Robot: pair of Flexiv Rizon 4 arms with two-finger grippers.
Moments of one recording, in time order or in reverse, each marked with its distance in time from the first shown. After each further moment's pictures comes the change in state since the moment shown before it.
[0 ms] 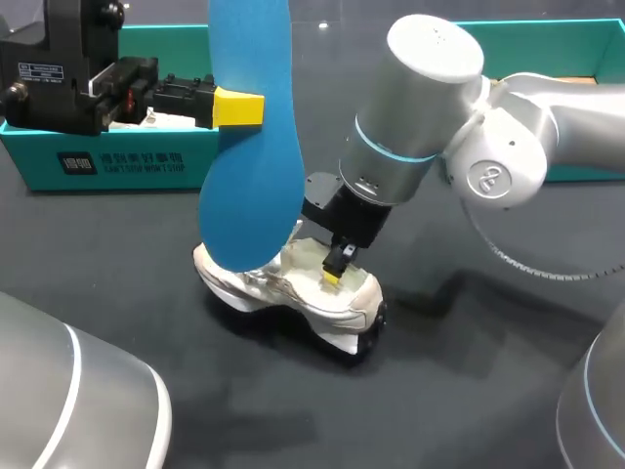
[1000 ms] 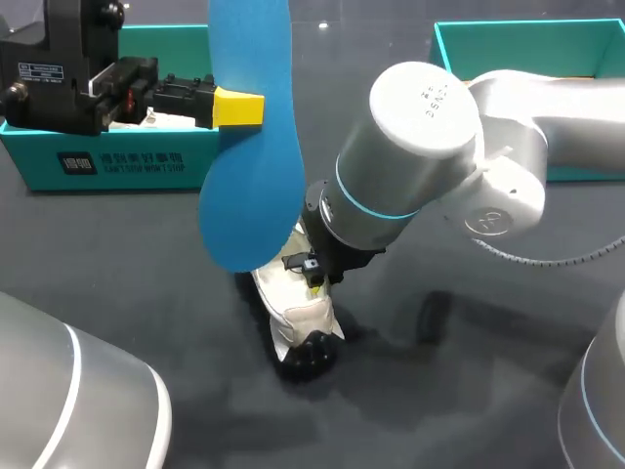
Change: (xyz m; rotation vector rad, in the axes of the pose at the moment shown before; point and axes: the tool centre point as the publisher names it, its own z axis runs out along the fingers) left arm 0.000 0.000 0.000 0.000 0.000 0.000; right arm 0.038 0.014 -0.001 -0.153 -0.136 0.698
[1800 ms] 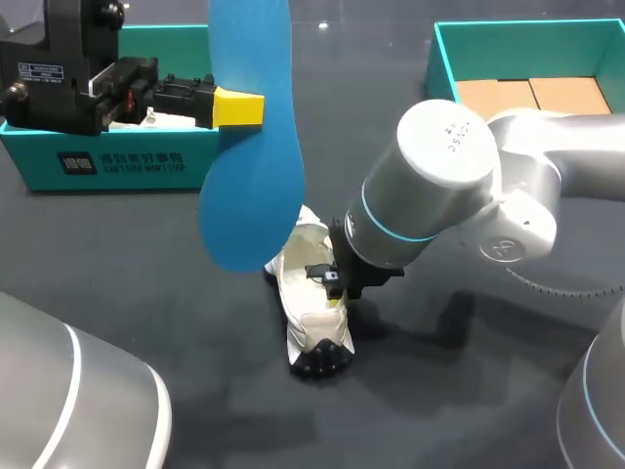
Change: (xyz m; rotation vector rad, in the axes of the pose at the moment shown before) left arm 0.000 0.000 0.000 0.000 0.000 0.000; right arm -0.038 -0.011 0.040 0.002 0.008 0.155
